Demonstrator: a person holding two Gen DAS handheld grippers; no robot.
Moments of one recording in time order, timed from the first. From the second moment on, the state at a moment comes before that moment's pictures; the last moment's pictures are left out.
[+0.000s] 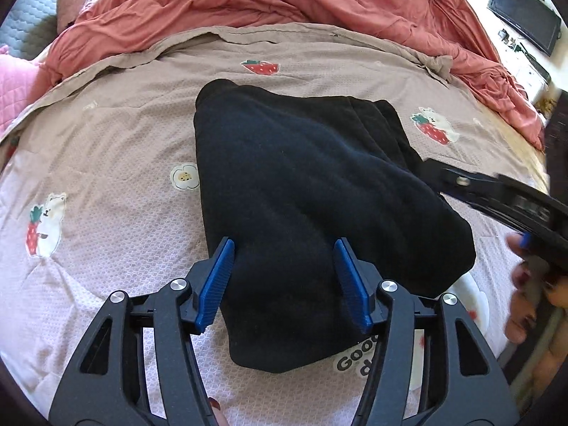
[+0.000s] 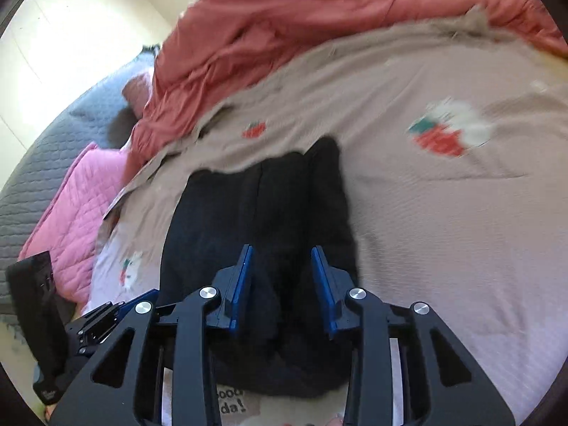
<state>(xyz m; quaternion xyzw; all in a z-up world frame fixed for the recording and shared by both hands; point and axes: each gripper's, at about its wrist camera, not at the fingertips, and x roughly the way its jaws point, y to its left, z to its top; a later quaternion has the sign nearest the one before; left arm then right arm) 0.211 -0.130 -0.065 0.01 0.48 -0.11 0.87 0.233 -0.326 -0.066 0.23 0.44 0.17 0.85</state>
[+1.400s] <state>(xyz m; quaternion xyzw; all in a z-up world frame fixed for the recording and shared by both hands) 0.205 -0.144 -0.061 0.00 0.48 -0.13 0.87 0.250 -0.321 -0.056 0.02 0.42 0.06 0.91</state>
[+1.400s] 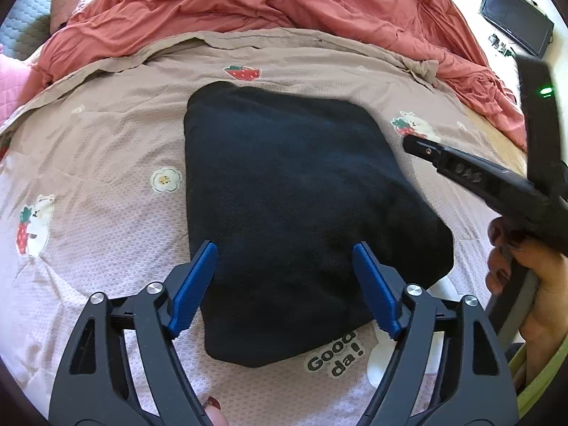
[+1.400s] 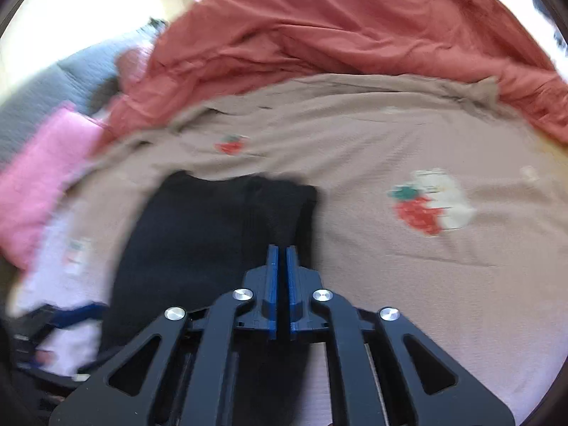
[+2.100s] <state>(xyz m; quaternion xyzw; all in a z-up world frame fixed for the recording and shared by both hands) 0.204 -0.143 -0.069 0.01 0.48 -0.13 0.87 0.244 -0.325 -0.077 0.21 0.50 0.23 0.81</state>
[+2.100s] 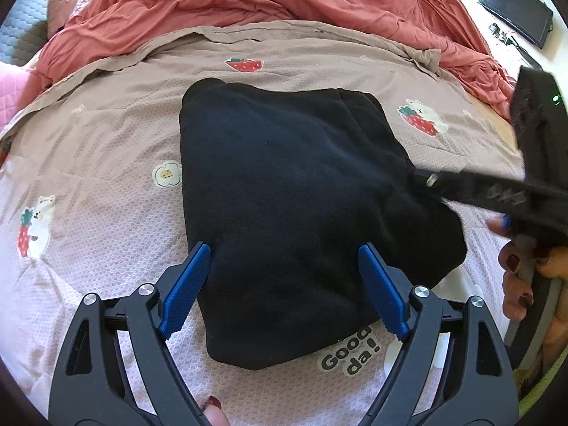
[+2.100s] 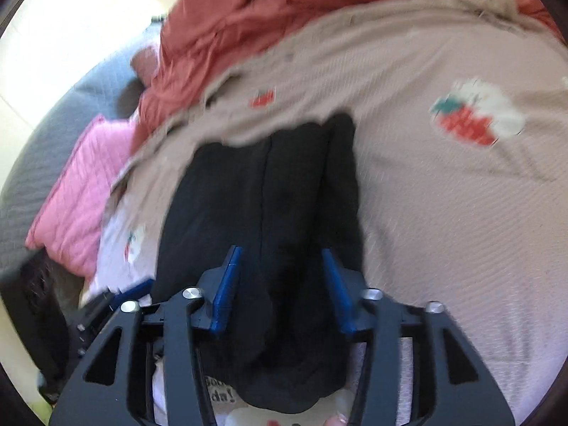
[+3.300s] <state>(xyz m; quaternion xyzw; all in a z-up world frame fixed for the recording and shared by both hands) 0.189 -0.123 -0.078 -0.04 0.50 -0.12 0.86 0.195 -0.309 -0.059 0.02 0.49 0.17 0.86</state>
